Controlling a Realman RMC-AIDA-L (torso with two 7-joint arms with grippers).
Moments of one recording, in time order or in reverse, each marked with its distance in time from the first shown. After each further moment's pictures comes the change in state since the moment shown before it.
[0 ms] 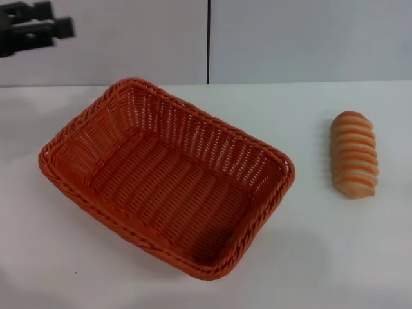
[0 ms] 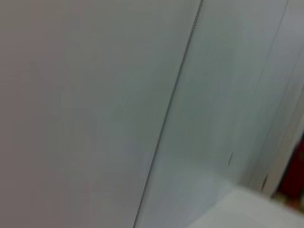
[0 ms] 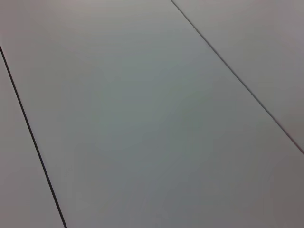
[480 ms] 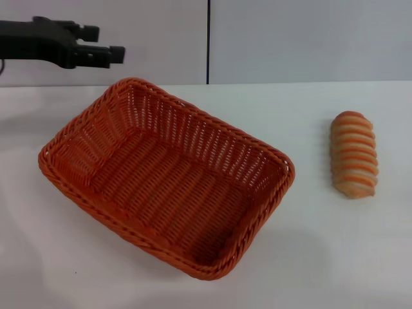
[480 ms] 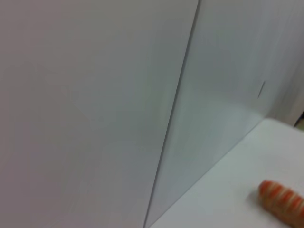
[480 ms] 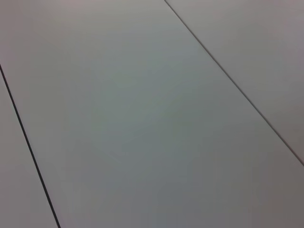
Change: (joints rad) left arm -0.143 -0.094 0.048 0.085 0.330 -0.122 -0.057; right arm -0.019 0.003 0.000 0.006 0.000 0.001 0.000
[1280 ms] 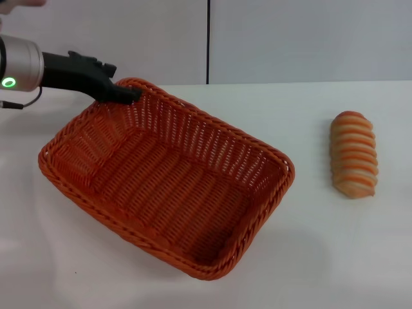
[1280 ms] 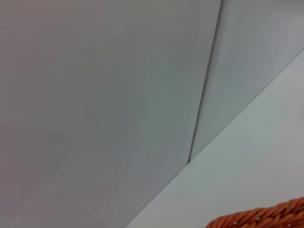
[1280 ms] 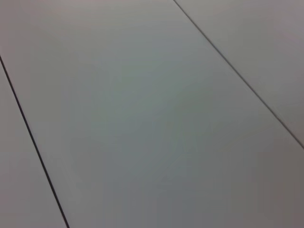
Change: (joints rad) left arm -0.045 -0.048 0.201 -0.133 0.199 -0.317 -0.001; right arm 0.011 0.001 -0.002 0.006 -0.015 0.012 0.000
